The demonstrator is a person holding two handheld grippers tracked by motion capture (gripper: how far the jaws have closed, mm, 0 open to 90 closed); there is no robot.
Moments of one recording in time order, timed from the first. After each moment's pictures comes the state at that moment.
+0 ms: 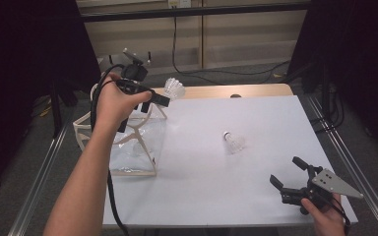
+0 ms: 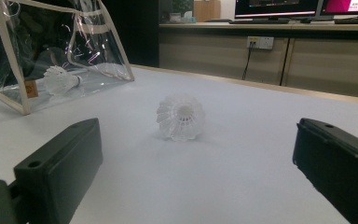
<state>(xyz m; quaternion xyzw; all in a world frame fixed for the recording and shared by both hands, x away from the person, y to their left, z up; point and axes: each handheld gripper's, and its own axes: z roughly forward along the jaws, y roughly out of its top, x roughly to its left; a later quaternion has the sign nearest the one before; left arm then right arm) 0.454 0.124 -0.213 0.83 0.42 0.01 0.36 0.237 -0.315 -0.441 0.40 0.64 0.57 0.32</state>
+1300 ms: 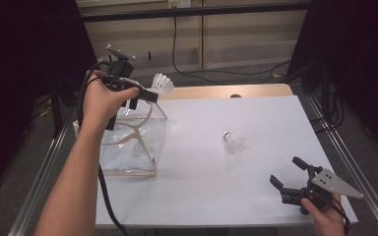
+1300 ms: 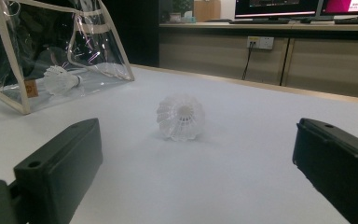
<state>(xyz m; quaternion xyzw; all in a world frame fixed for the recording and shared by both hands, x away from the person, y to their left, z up) 0.457 0.152 -0.206 0.82 0.45 0.02 0.37 0.236 -0.315 -0.441 0.40 0.64 0.57 0.32</state>
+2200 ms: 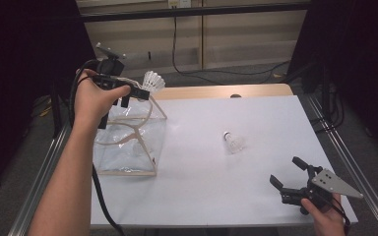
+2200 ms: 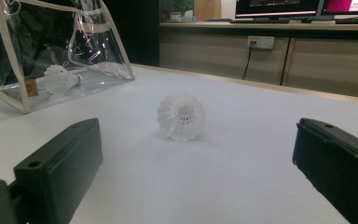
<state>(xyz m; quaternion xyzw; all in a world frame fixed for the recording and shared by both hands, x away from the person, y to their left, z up) 0.458 0.169 -0.201 0.81 0.46 0.04 0.37 0.237 -0.314 -0.441 0.40 0.64 0.57 0.32</state>
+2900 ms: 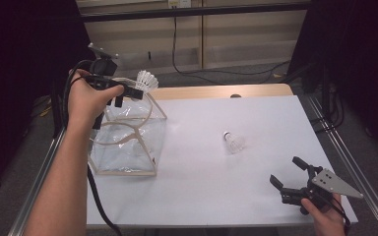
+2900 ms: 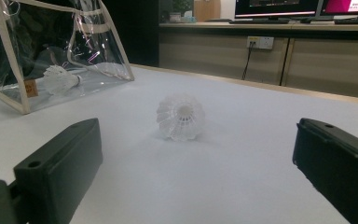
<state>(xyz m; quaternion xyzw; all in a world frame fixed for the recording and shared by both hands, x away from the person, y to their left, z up) 0.458 0.184 -0.201 0.80 0.48 0.05 0.36 0.236 -0.314 -0.441 0.40 0.64 0.57 0.32</state>
